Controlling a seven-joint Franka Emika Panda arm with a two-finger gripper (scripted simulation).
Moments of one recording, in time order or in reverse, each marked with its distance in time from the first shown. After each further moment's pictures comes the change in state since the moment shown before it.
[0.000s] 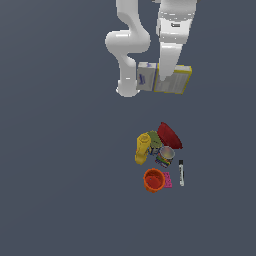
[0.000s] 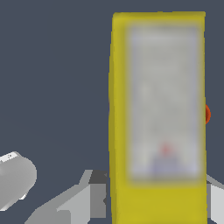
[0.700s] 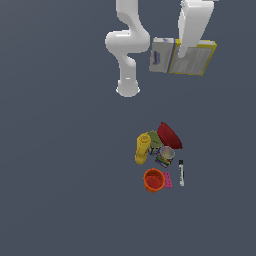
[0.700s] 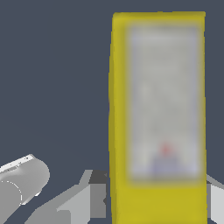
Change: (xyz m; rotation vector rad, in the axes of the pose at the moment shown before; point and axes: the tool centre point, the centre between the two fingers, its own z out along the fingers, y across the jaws) arm 0.038 -0.009 -0.072 0.001 0.002 0.001
